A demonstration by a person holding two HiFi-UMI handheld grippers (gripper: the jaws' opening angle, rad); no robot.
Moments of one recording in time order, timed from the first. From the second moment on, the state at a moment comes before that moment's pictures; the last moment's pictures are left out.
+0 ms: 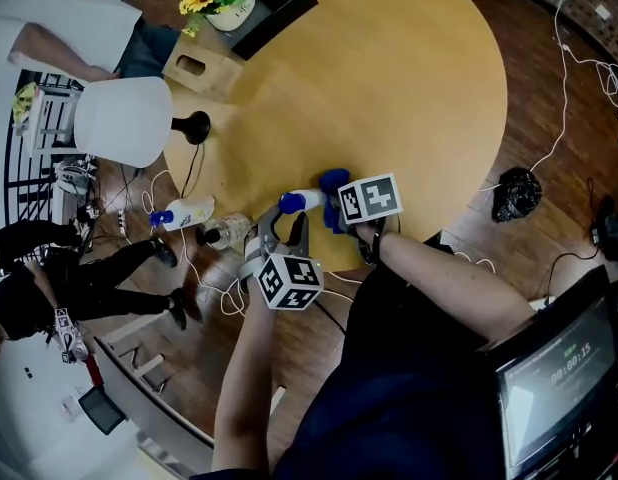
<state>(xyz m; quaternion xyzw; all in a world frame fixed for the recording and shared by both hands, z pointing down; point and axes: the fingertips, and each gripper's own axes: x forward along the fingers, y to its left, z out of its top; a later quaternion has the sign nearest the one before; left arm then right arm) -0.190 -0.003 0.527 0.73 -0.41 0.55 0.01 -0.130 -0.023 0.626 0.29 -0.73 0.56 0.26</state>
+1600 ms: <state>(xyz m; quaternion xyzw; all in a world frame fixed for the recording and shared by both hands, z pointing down) -0.197 -0.007 0.531 0.75 -0.34 0.56 0.08 -0.151 -0.045 0.608 0.16 -0.79 0.54 0.25</state>
